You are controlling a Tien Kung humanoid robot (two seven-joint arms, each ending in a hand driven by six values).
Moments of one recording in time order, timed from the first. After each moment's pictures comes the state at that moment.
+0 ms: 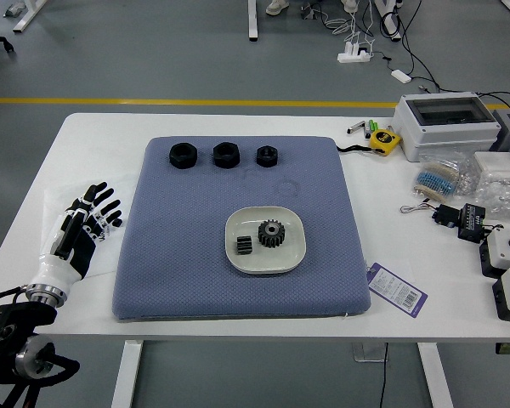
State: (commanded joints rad) left arm -0.09 0.04 -1.52 -1.22 0.95 -0.11 -0.15; right arm 0.14 -0.25 0.41 0.28 0.05 -0.25 -0.05
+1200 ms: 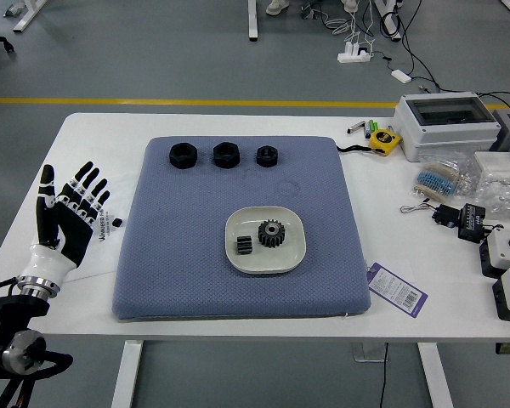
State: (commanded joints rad) left arm -0.09 0.05 -1.56 -1.26 0.87 -0.19 -0.16; right arm 0.15 -0.25 0.40 0.28 0.05 -0.24 -0.04
